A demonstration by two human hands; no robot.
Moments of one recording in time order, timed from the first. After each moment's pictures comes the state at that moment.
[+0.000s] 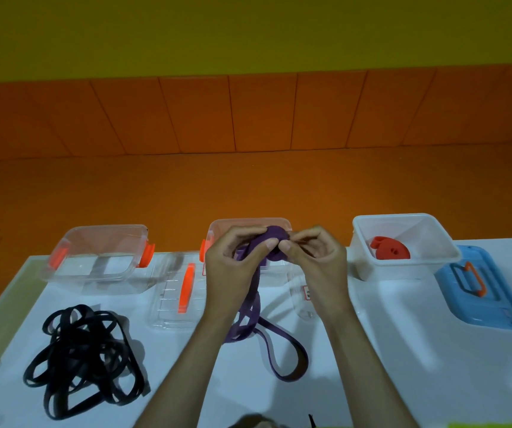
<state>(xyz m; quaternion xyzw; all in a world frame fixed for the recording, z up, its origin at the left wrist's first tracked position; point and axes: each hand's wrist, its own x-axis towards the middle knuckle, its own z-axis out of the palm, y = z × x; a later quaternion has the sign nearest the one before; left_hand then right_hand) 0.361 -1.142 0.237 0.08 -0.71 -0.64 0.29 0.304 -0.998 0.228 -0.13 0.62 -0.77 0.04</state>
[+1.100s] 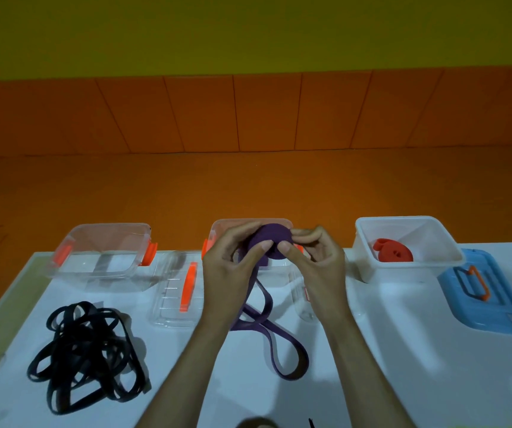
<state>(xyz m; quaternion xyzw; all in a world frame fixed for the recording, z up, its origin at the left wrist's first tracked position) 0.366 -1.143 0.240 0.07 -0.72 -0.62 0.31 0.307 -1.001 0.231 -0.13 0.61 -0.78 0.02</state>
